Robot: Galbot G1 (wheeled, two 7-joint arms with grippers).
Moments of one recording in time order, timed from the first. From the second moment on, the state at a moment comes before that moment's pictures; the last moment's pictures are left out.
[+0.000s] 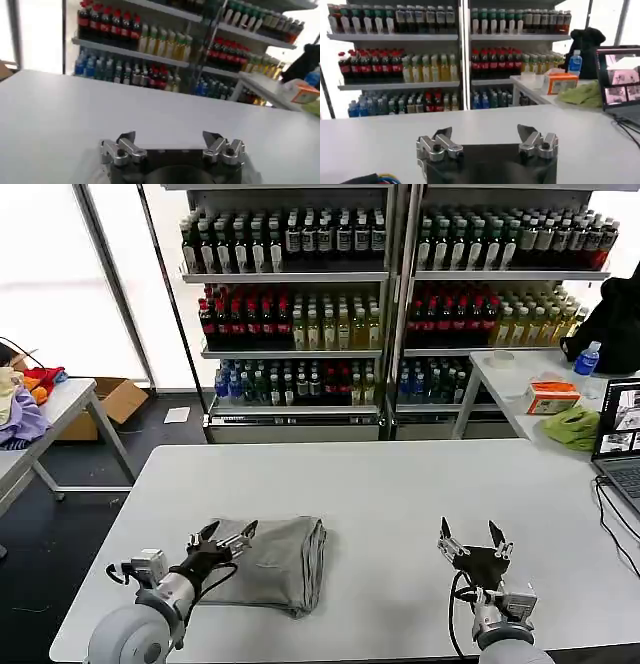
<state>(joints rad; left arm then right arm) 1.35 -1.05 -0.44 -2.08 -0.78 0.50 -0.20 -1.47 1.23 0.47 2.18 0.36 -0.37 0.38</state>
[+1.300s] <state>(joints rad) 1.40 -1.06 -0.48 -1.90 -0.67 0.43 -0.08 -1.46 1.24 0.46 2.17 0.37 -0.37 0.37</state>
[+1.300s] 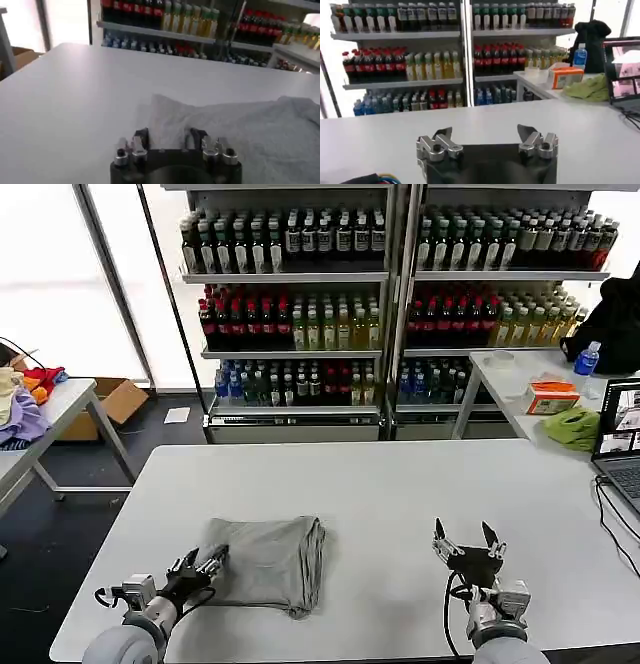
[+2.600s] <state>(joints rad) 1.42 -0.77 -0.91 -1.80 -0.74 0.44 0.03 -1.40 1.23 0.42 2.15 0.40 -0.38 0.38</state>
